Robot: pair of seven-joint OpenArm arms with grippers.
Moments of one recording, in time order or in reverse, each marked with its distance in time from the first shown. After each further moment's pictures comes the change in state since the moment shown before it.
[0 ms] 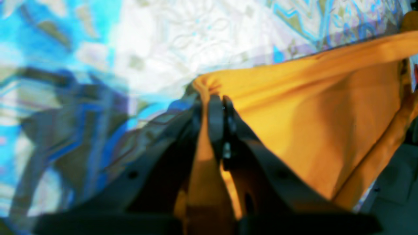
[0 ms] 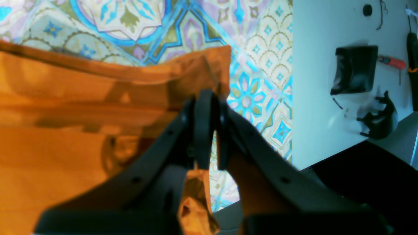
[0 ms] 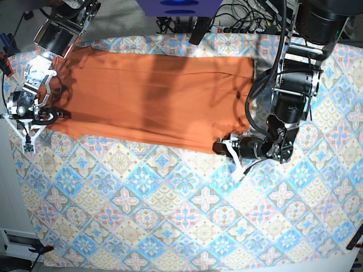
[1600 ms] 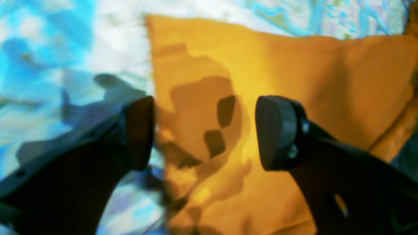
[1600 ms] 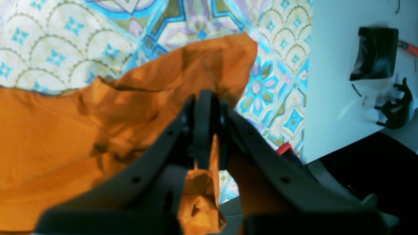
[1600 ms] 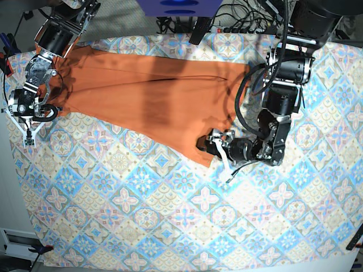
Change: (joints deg) left arm 5.1 4.0 -4.0 15.9 2.8 1.3 10.3; right arm -0.2 0.1 1.9 -3.6 -0.2 -0.2 -0.4
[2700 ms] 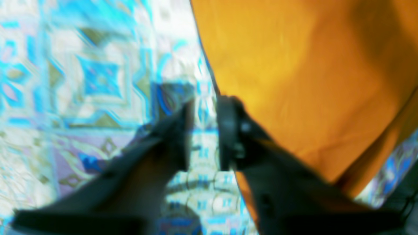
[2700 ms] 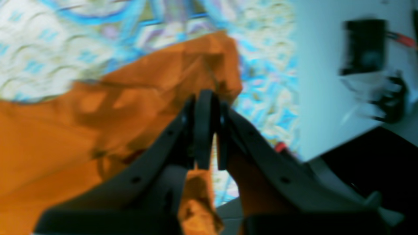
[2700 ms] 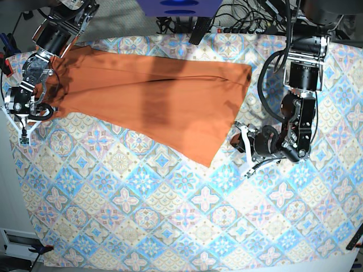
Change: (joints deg) left arm 11.2 -9.2 -1.6 31.6 0.3 -0.2 14.2; right arm 0.0 -0.1 2.3 -0.4 0.1 0.1 1.9
